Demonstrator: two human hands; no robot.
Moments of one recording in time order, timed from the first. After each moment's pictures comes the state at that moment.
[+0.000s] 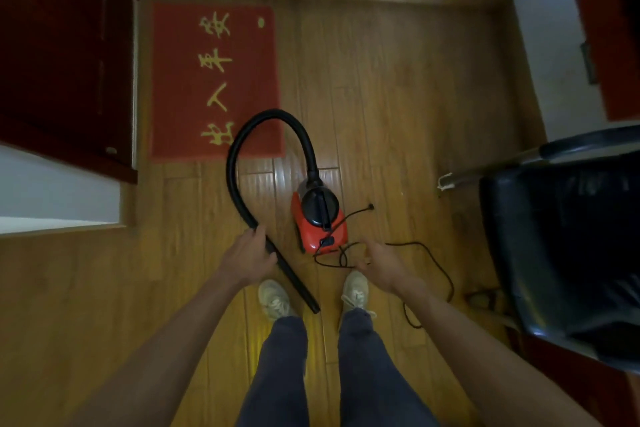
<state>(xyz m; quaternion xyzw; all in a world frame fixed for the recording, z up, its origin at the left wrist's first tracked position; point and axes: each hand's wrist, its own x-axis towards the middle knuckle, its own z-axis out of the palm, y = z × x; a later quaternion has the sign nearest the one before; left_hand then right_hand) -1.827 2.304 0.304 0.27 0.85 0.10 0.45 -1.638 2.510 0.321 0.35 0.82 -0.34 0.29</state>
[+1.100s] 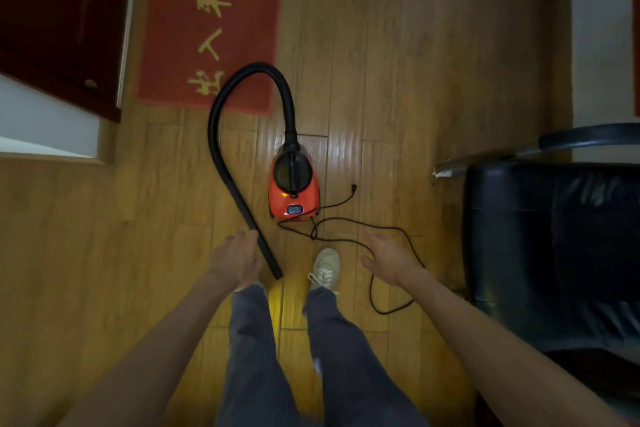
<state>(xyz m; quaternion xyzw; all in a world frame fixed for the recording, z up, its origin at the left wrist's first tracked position) -1.665 2.375 0.274 0.27 0.86 -0.07 0.43 -1.505 2.641 0.270 0.21 0.85 -0.30 0.38</state>
